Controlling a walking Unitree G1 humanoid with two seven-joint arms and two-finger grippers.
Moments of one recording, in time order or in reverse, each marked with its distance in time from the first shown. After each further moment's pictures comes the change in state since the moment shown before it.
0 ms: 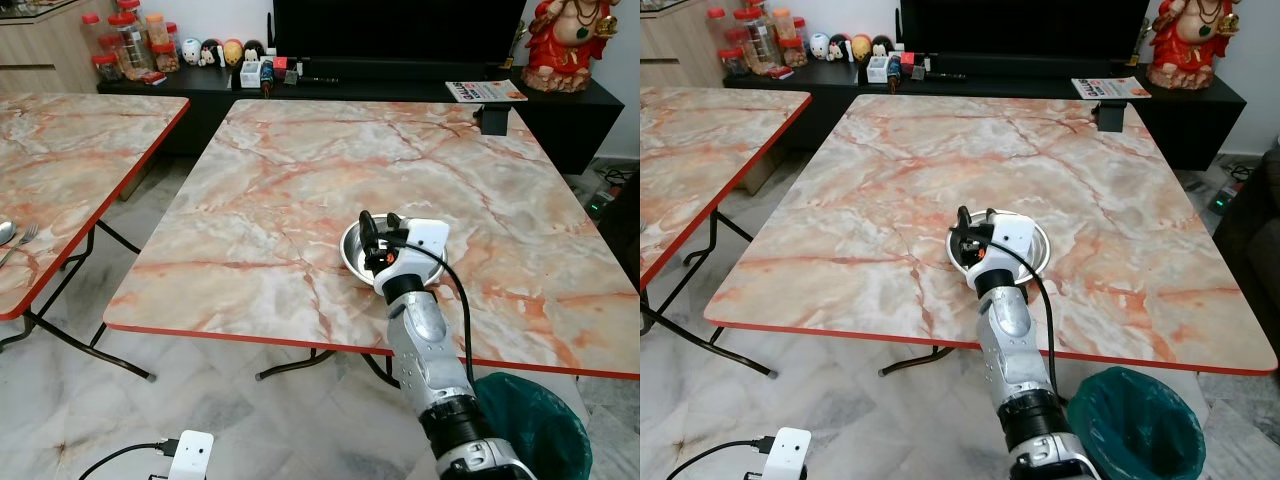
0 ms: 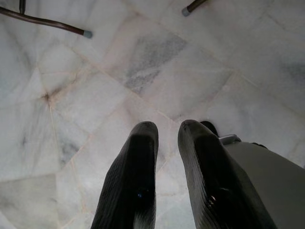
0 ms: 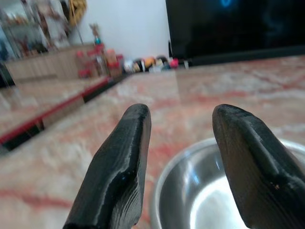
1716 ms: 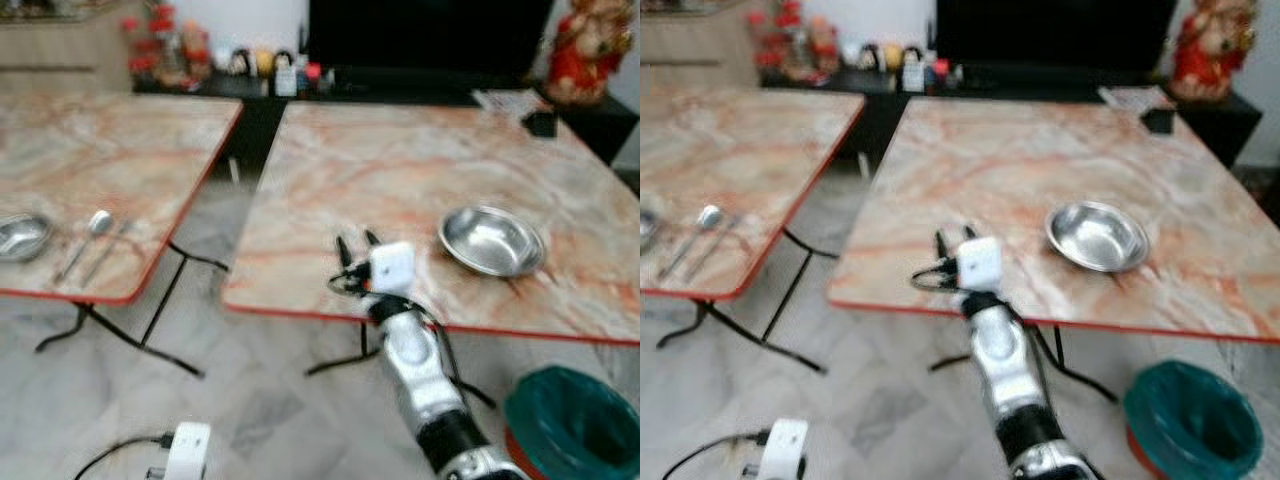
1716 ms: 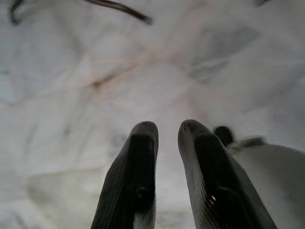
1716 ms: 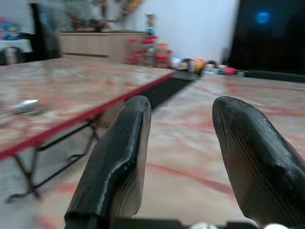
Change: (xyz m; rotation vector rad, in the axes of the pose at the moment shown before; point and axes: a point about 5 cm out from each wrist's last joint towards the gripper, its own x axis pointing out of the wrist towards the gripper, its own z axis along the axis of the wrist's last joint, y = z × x) left arm 0.000 0.014 -0.002 -0.035 -0.007 0.031; right arm -0.009 0.031 -0.018 -0.132 -0.026 0.155
